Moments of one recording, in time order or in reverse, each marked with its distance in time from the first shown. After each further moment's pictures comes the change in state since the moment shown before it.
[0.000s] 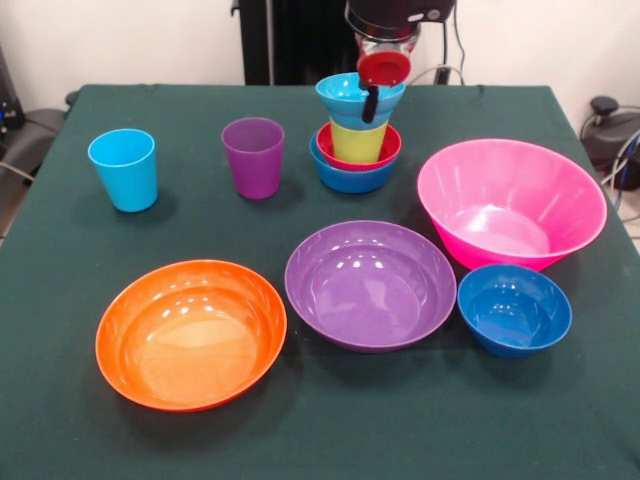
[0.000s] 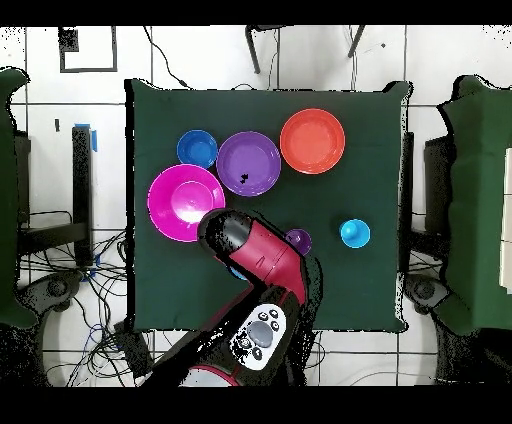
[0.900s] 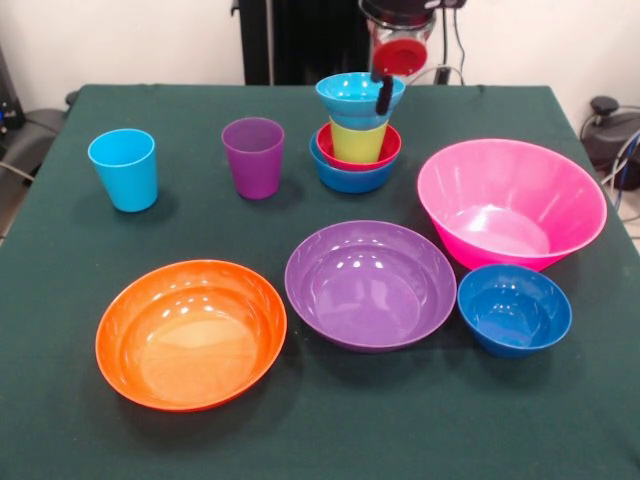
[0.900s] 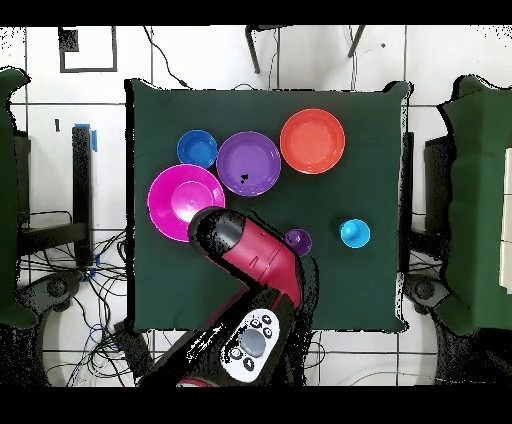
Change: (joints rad) arm 0.023 -0.039 -0.008 -0.008 -0.007 0.033 0.000
